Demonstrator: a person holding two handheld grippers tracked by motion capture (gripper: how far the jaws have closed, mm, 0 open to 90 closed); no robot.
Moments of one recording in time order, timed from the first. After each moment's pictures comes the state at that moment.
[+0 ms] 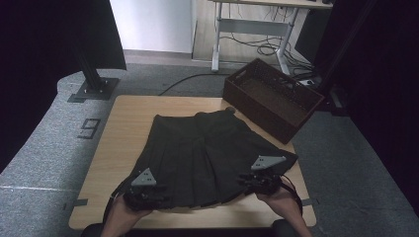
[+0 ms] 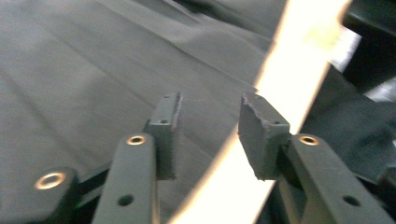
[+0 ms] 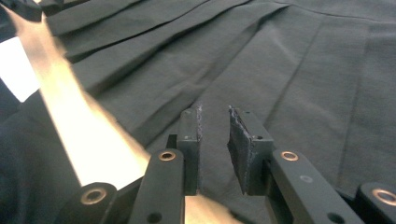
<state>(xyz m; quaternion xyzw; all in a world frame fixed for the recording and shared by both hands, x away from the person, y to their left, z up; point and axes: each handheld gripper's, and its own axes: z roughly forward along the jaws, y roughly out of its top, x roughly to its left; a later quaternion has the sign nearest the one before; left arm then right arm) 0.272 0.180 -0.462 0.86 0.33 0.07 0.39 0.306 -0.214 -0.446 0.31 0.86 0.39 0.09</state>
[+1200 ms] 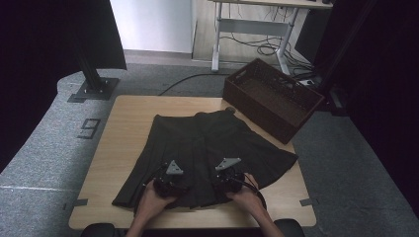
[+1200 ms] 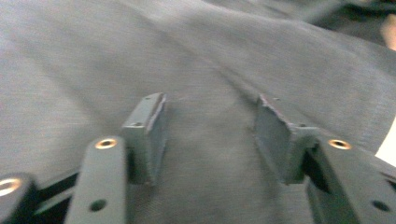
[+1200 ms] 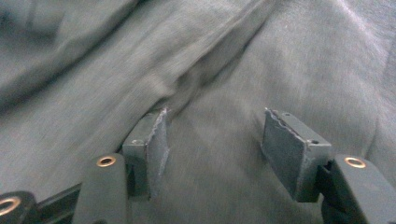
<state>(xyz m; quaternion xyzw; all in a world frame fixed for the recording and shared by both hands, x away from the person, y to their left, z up) 0.328 0.130 -0.518 0.86 0.36 0.10 0.34 0.345 -0.130 -0.531 0.31 0.89 0.31 0.12</state>
